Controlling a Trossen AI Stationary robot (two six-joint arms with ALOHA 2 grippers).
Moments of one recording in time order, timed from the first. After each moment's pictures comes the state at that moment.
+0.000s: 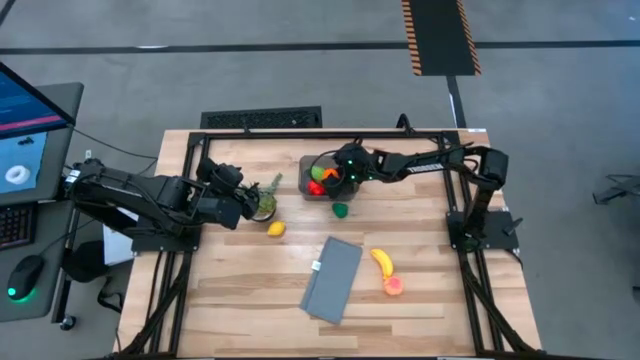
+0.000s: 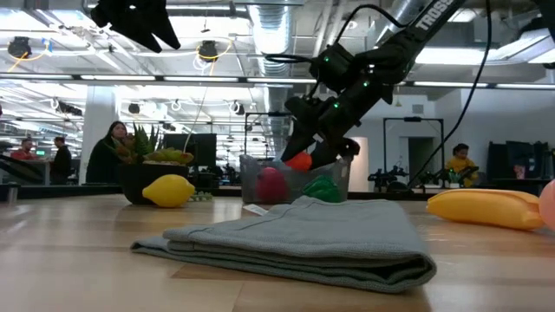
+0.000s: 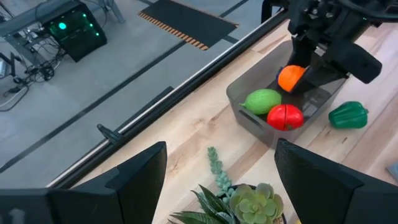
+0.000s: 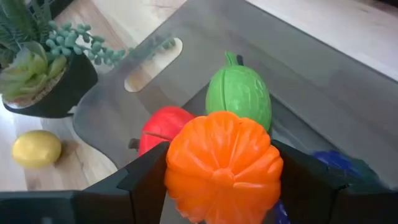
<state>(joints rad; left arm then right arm) -0.24 1.07 1.05 -1.02 -0.92 -0.76 -0.35 1.82 1.02 0.04 -0.05 0.41</state>
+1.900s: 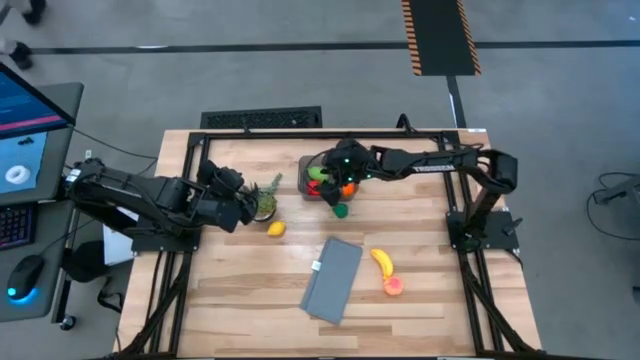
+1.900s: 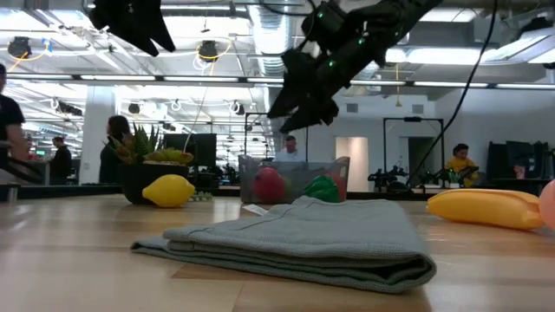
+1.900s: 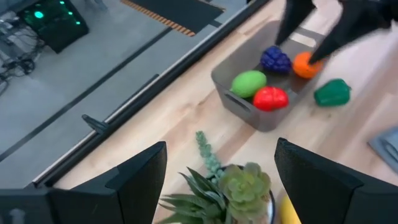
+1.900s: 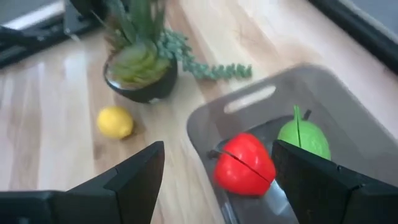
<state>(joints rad) -0.27 1.07 1.05 -1.05 -0.85 -0.77 -0.27 1.73 1.19 -0.15 -0.11 0.15</state>
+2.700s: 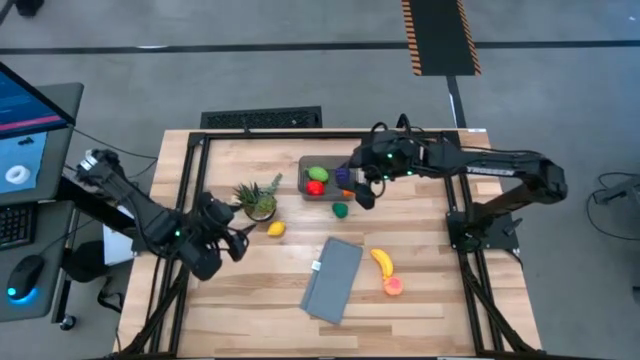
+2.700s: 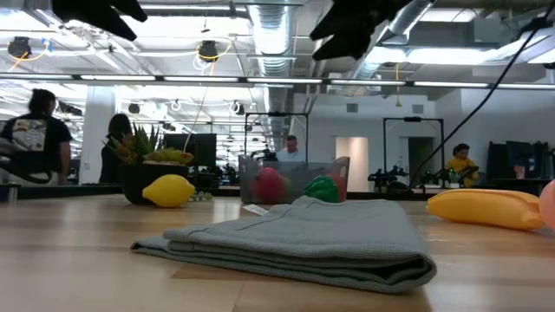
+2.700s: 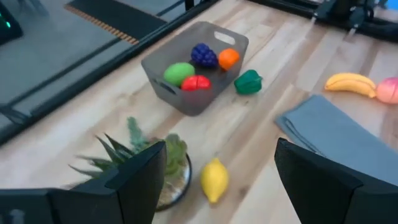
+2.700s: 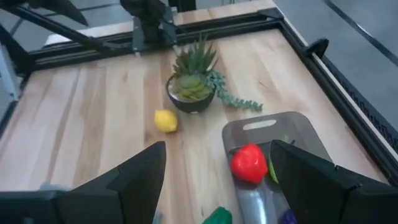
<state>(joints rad) -0.67 1.11 1.00 -1.08 -0.95 -1.16 -0.19 1.35 1.19 -0.42 -0.11 -0.01</state>
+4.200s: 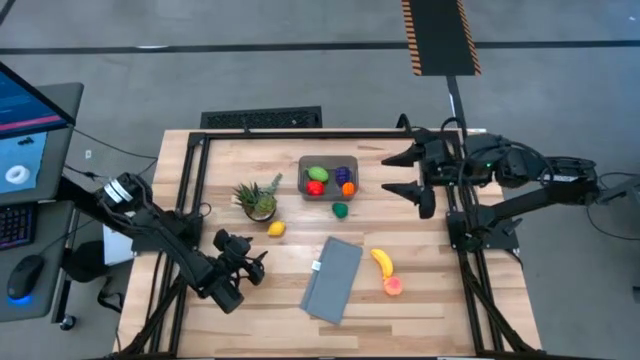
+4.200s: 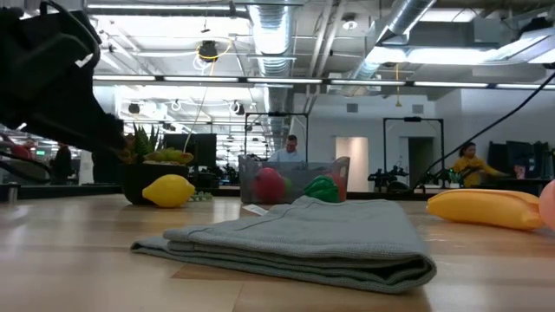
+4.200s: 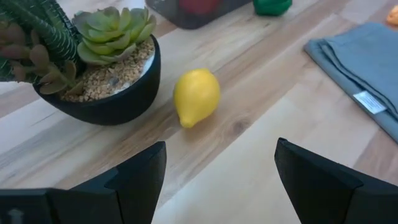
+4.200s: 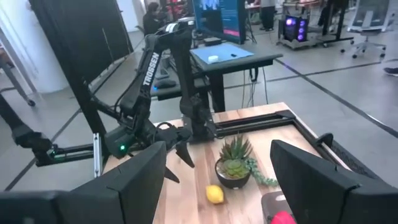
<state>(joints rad) -0.78 1.57 0.74 -0.72 -0.95 -1.64 0.07 0.94 1.19 -0.42 0.09 0.11</state>
